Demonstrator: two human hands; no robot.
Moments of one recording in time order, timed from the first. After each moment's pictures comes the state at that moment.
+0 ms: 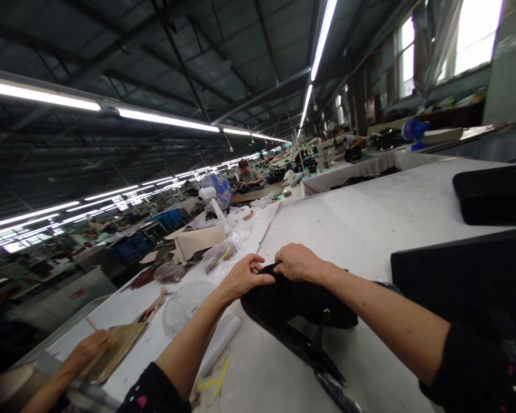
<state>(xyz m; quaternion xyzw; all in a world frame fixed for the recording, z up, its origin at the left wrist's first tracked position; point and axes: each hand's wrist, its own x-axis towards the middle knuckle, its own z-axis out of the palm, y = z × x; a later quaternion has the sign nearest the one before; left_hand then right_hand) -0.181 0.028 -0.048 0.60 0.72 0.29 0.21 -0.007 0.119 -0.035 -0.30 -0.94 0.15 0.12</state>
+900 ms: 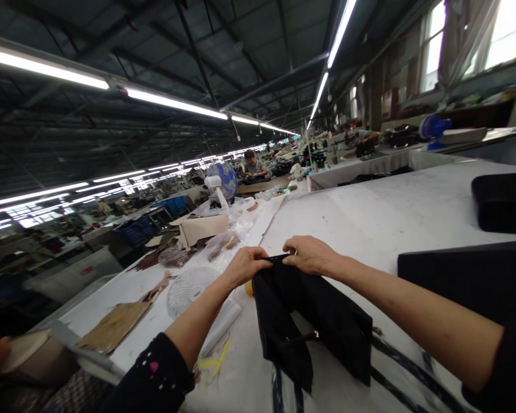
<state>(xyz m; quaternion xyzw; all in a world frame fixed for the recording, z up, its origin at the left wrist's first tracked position) -0.187 0.040 -0.053 0.61 0.72 0.29 0.17 0.009 0.133 -0.049 -0.28 -0.93 0.19 0.17</state>
